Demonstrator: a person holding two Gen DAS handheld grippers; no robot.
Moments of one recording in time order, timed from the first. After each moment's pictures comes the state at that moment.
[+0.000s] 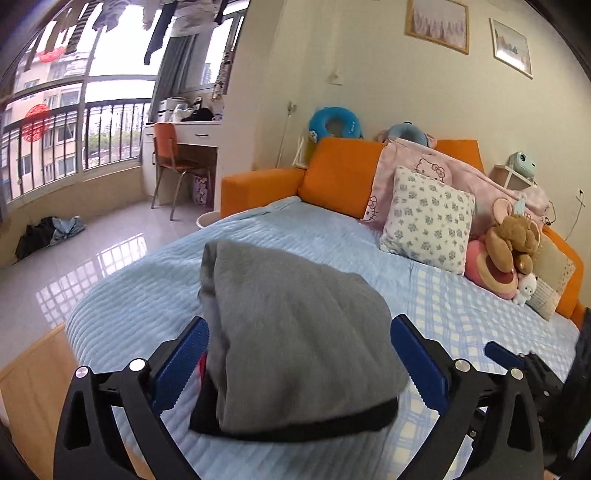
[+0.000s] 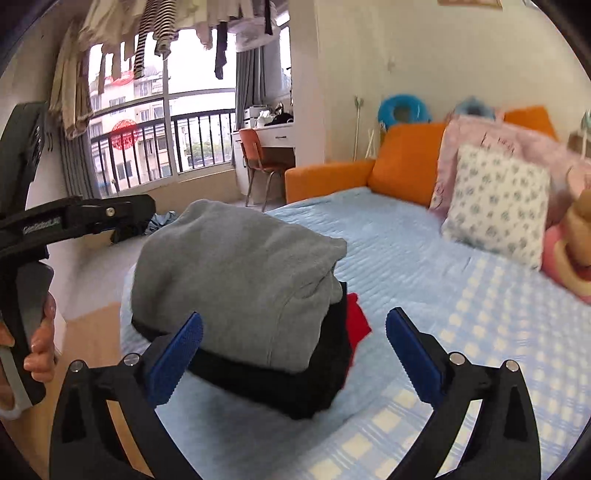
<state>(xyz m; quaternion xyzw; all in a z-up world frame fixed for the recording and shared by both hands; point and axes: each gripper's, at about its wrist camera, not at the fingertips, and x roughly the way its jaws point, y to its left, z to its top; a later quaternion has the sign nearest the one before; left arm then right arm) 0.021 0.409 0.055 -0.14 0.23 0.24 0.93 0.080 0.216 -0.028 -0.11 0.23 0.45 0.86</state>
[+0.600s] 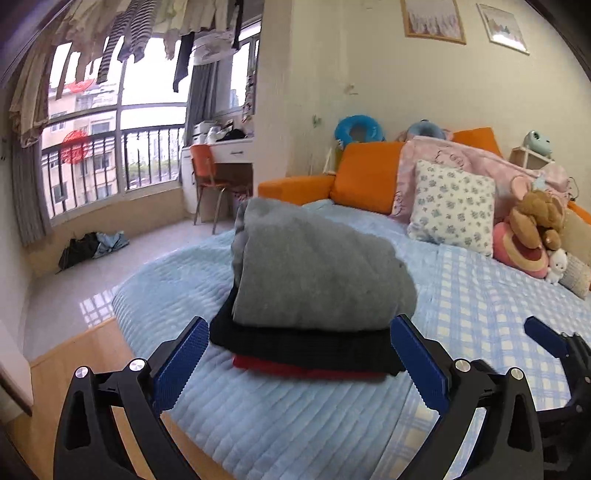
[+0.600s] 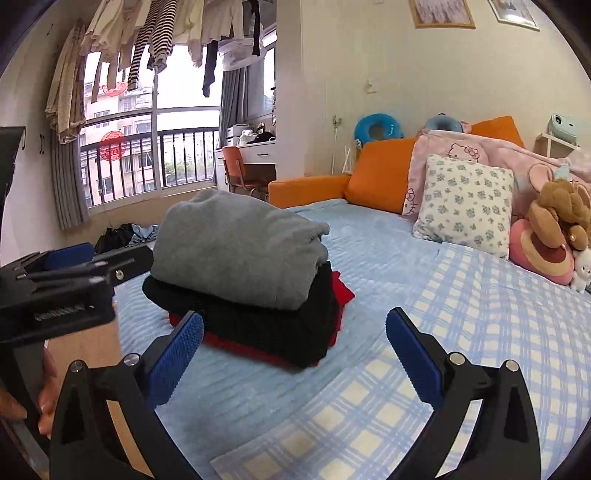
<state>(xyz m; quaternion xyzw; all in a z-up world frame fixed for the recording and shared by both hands) -0.041 0.316 -0.003 -0.09 0.21 0.32 0.92 0.011 0.153 -0.067 -0.09 0.18 0.41 0.89</state>
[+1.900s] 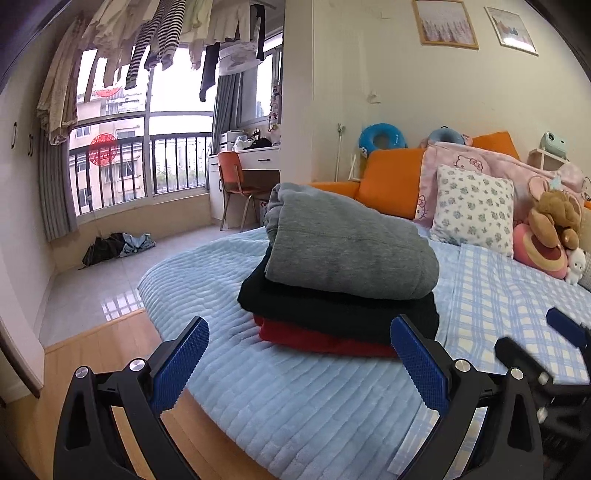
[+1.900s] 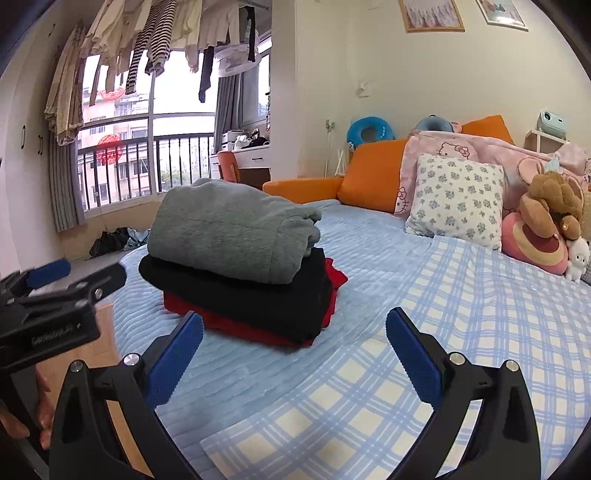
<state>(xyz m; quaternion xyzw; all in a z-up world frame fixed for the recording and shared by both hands) -0.077 0.296 -0.034 -0.07 0.19 0.38 0.91 -0.005 0.136 -0.097 -0.08 0.17 0.40 0.90</state>
